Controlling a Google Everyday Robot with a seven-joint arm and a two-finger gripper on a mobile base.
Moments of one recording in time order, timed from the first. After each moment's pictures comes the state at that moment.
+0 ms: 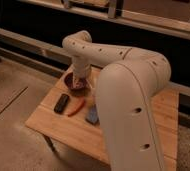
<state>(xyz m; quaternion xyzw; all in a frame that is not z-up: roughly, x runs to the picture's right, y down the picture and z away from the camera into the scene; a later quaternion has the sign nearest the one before) -0.054 -0.028 0.809 -0.23 0.29 0.69 0.63</state>
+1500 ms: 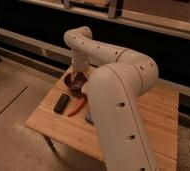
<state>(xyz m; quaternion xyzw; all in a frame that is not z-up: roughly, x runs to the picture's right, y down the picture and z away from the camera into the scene) -0.052 -0.048 0.820 -0.24 0.28 0.70 0.61</state>
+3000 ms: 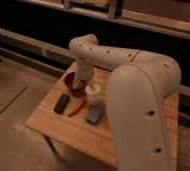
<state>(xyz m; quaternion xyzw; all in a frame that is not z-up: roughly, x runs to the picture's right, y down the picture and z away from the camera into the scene) -0.042 -0.013 0.794 -0.25 0.28 0.73 0.57</state>
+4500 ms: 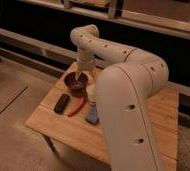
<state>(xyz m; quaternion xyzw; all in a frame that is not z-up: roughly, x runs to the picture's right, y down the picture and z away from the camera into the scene) -0.033 -0.055 0.826 -0.25 0.27 0.71 0.60</state>
